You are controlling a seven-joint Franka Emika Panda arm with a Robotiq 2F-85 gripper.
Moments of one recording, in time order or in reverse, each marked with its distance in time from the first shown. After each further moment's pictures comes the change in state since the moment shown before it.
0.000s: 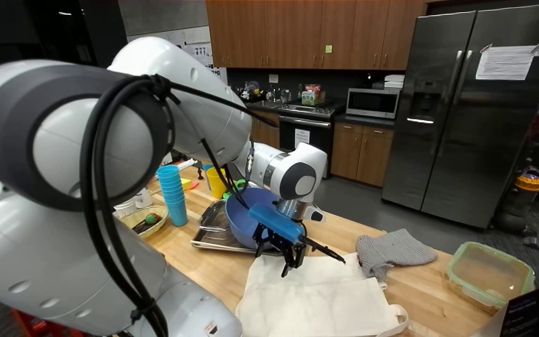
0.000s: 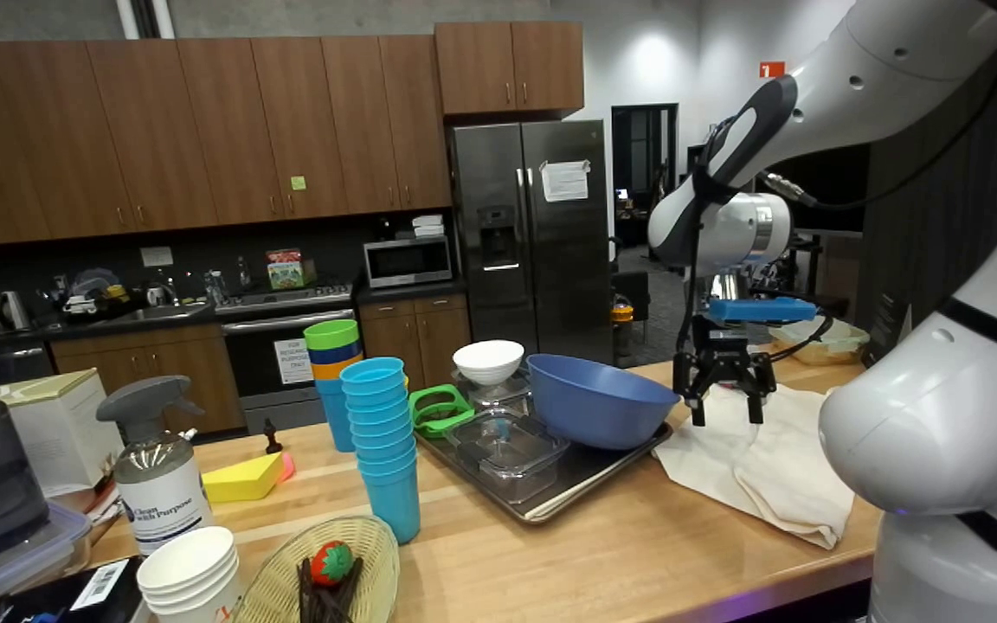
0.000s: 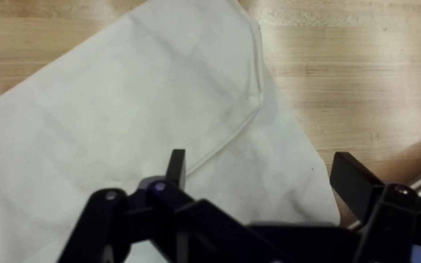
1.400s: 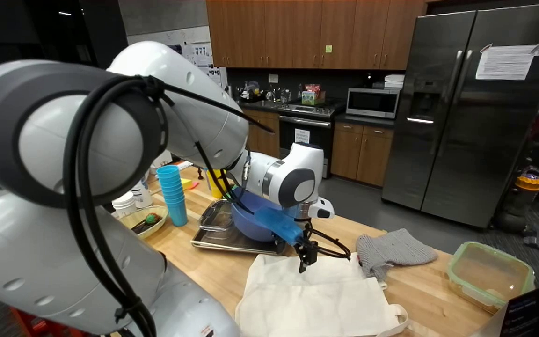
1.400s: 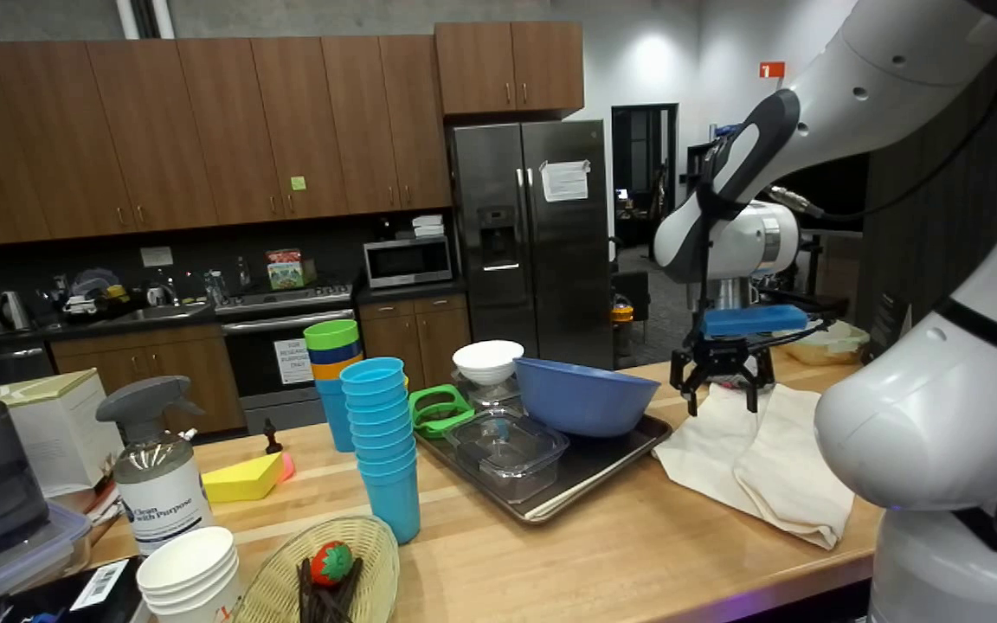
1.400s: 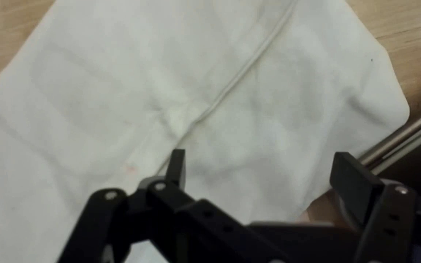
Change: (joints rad) arm -0.064 -0.005 0.048 -0.049 -0.081 0.281 0.230
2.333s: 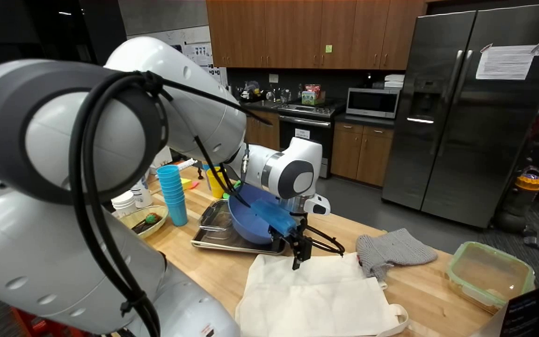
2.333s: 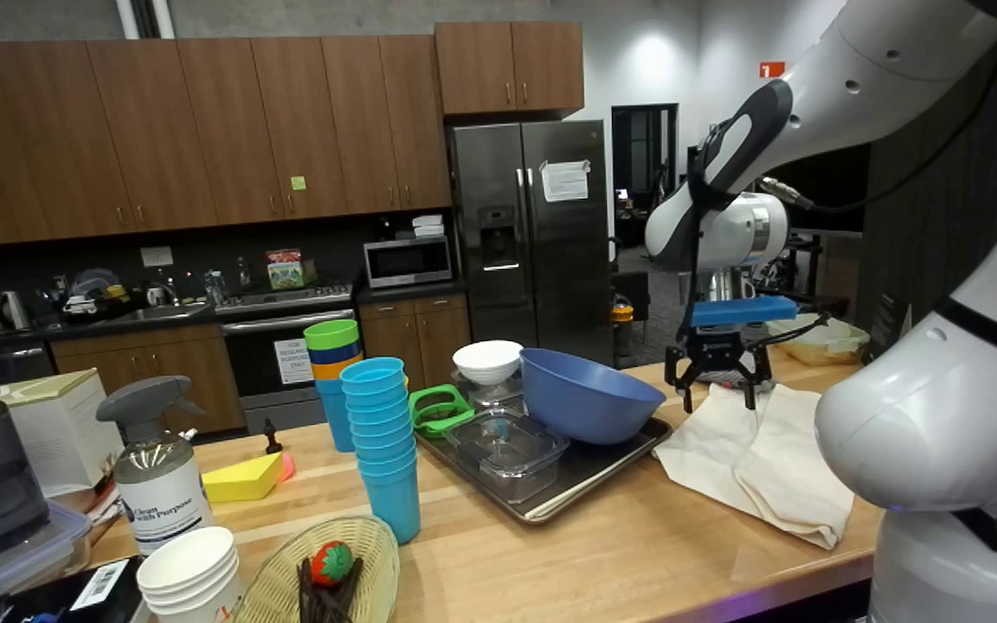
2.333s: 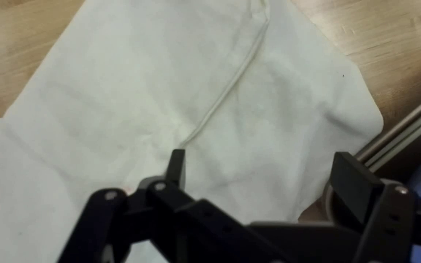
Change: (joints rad) arm 0.006 0.002 0.022 0.041 0.021 -0.103 0.082
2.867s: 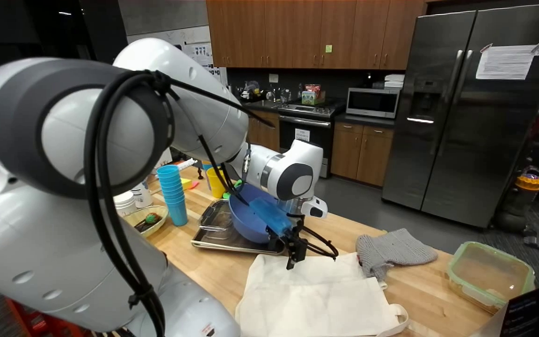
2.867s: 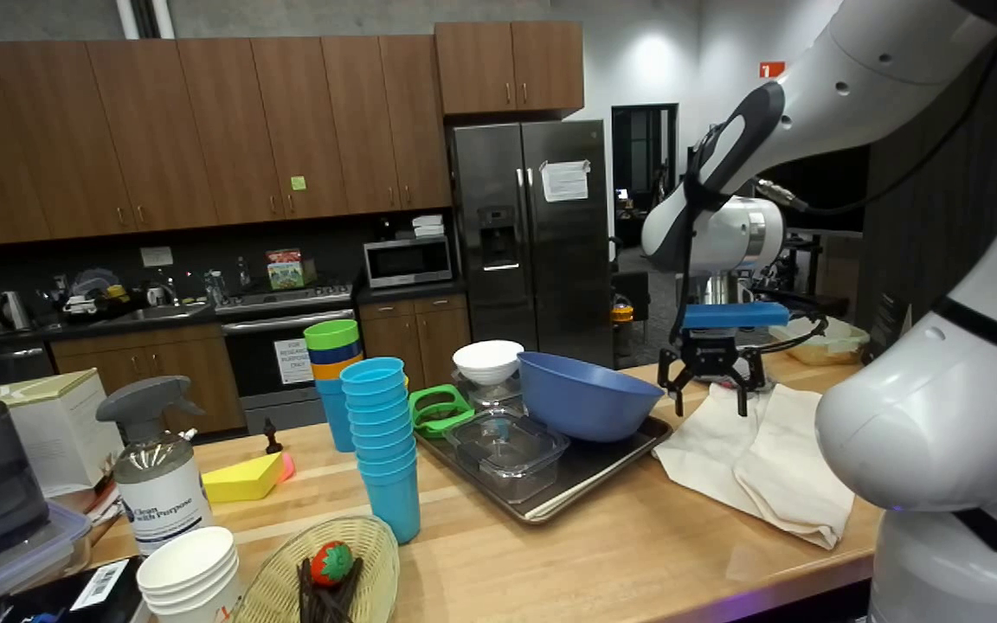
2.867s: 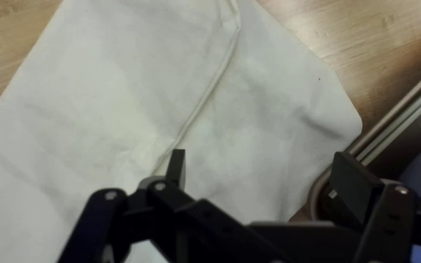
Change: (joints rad) arm 0.009 0.020 0.002 0.000 0.066 0.005 0.025
